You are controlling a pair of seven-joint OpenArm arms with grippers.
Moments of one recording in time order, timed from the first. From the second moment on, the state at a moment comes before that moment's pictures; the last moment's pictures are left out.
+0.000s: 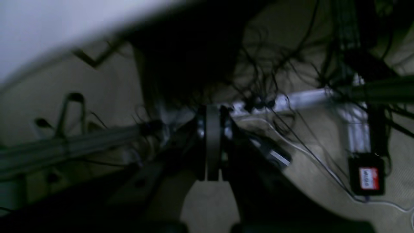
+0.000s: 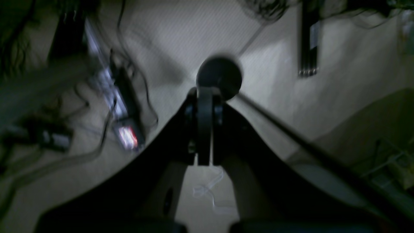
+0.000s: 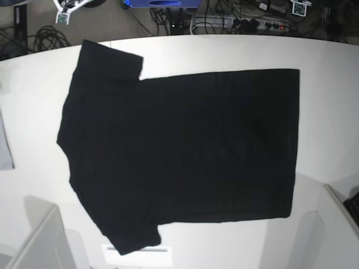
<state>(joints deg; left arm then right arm) 61.5 -15.5 -16.2 93.8 0.6 0.3 0.7 -50.9 -4.4 22.3 98.9 -1.9 0.4 -25.6</state>
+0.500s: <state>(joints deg) 62.7 -15.5 -20.2 109.9 -13.3 0.1 0.6 -44.5 -4.7 24.7 114.0 15.9 2.7 -34.6</state>
